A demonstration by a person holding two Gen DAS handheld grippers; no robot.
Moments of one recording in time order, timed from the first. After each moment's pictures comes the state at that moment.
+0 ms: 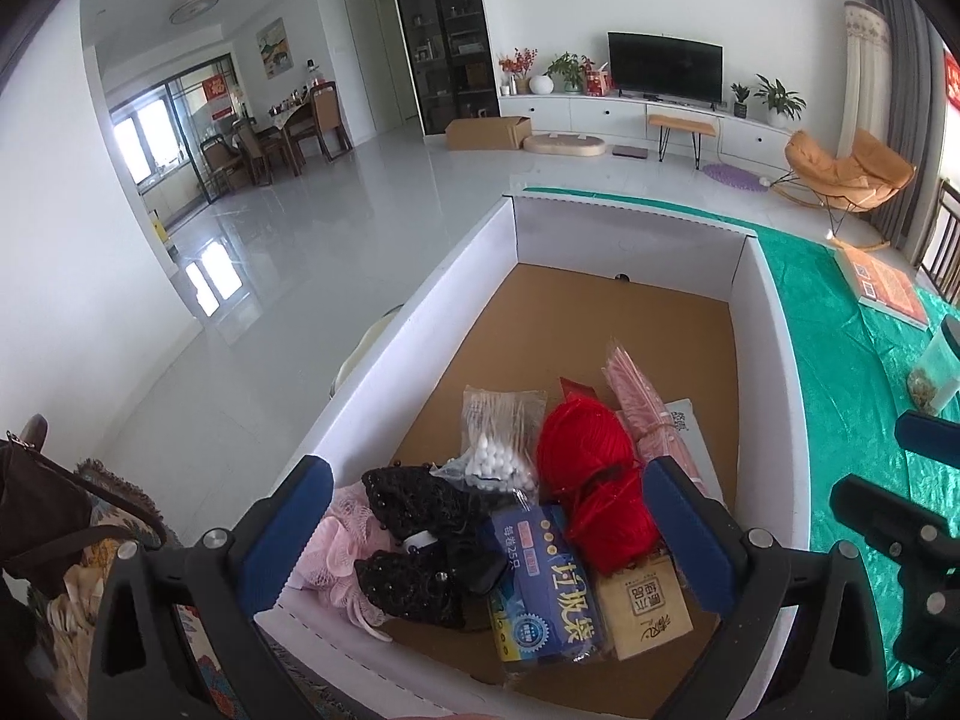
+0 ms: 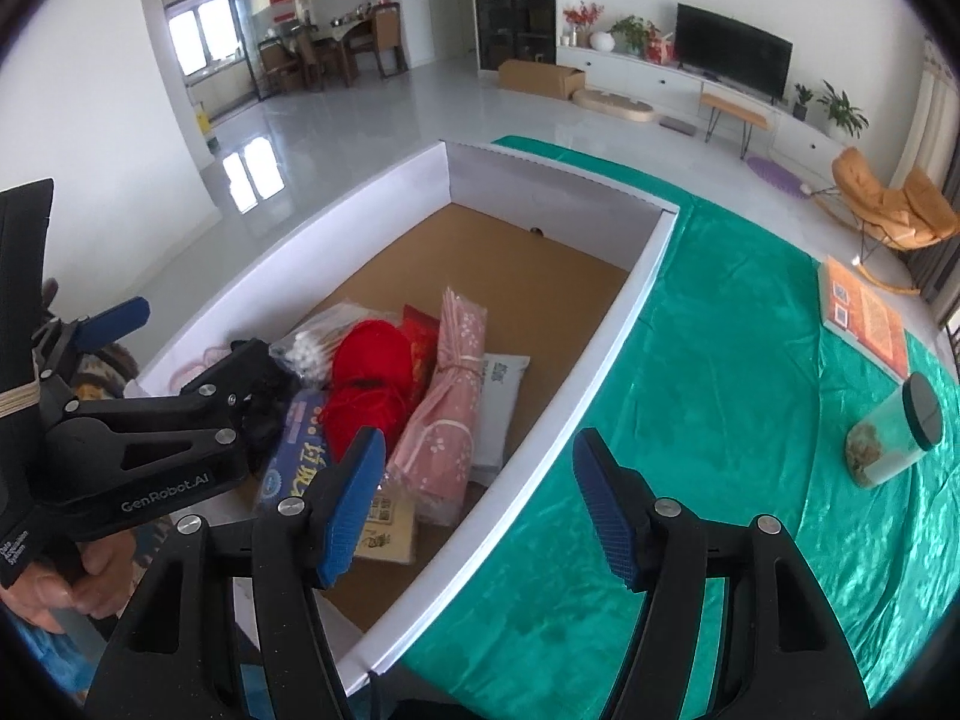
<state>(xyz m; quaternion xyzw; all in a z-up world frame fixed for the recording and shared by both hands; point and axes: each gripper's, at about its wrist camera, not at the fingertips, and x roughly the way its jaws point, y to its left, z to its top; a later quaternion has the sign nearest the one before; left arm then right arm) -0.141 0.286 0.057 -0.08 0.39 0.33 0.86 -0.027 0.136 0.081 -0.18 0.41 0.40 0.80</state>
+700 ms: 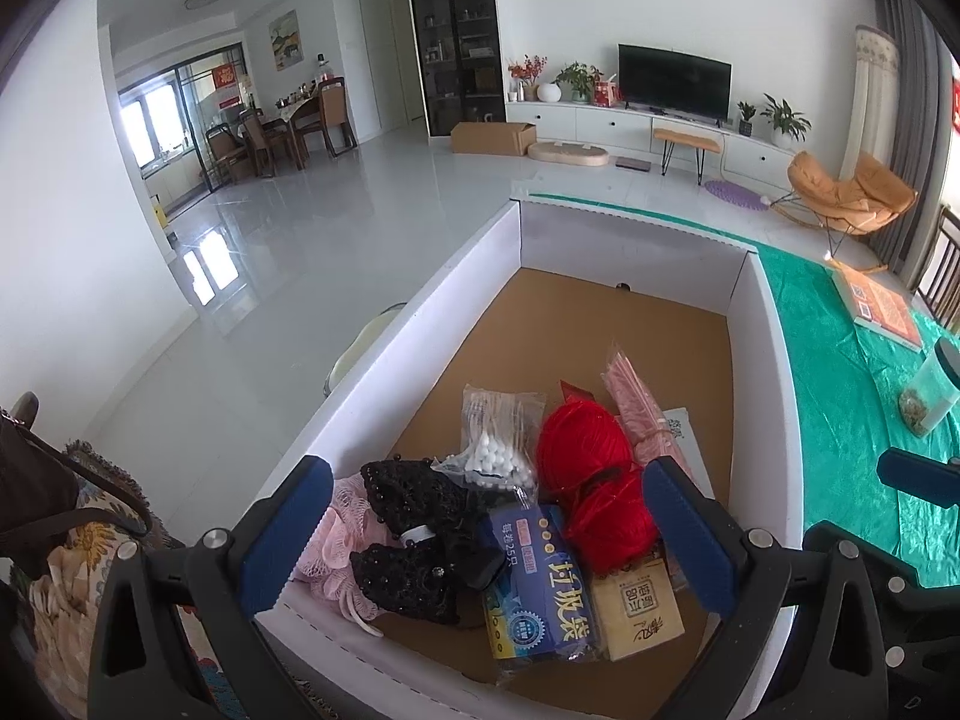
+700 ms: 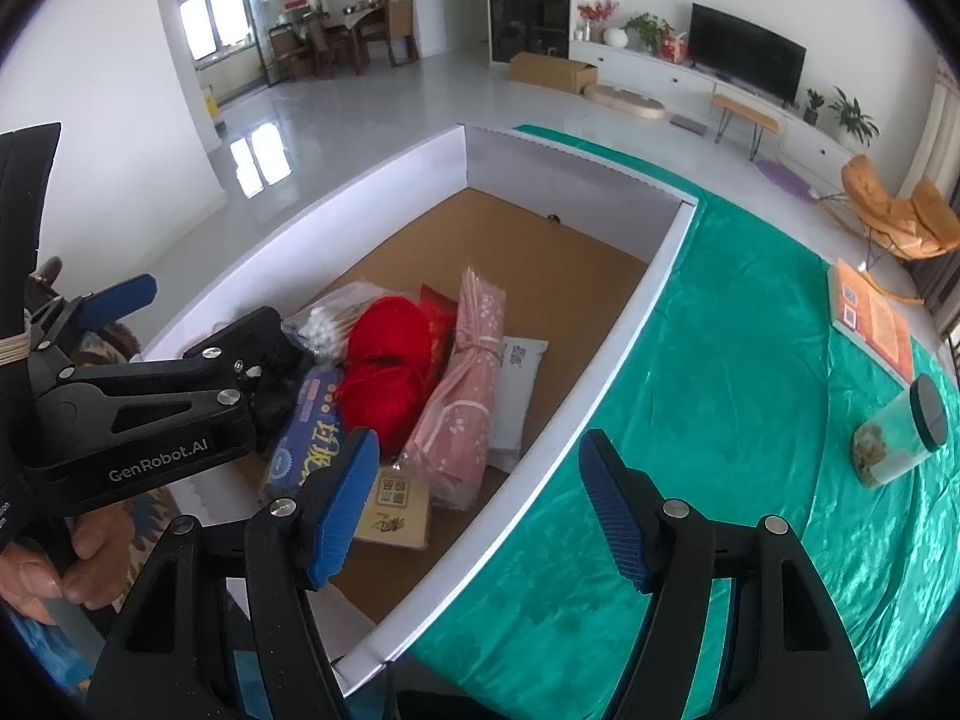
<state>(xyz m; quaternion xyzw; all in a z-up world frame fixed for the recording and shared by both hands) -0.148 0.286 0.055 -0.09 0.37 0.33 0.86 -0.040 0.139 0.071 -0.19 0.41 0.40 0.79</state>
